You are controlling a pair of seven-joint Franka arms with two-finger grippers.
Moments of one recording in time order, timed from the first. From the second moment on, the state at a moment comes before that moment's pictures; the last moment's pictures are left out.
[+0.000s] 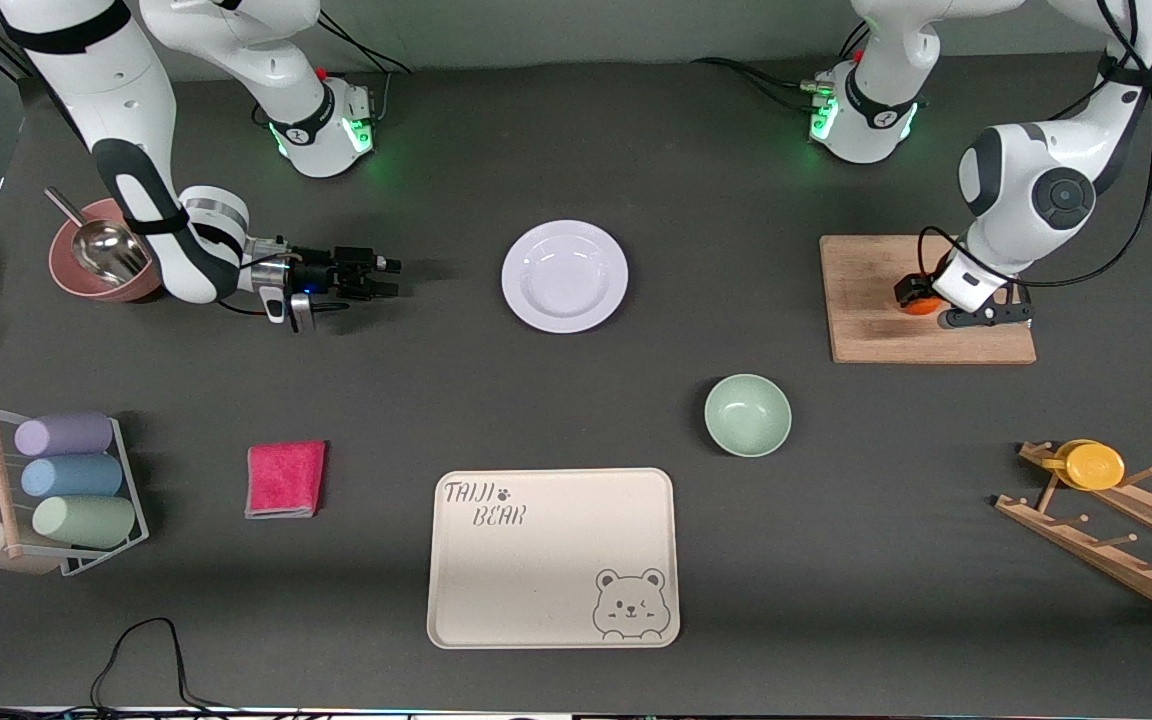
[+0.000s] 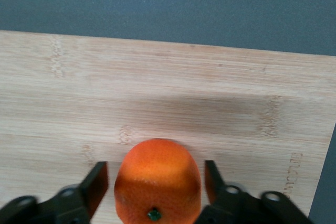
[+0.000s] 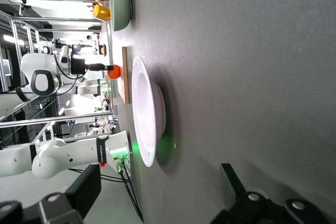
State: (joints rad) left arm 0.02 0.02 0.08 -2.70 0.07 2.63 -0.04; right arm 0.17 0.34 -0.24 -2.64 1.44 1.84 -1.36
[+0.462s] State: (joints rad) left arm 0.02 0.01 0.08 -2.70 0.07 2.63 -0.04; right arm 0.17 0.37 -0.24 -2.63 1.44 1.84 -1.38
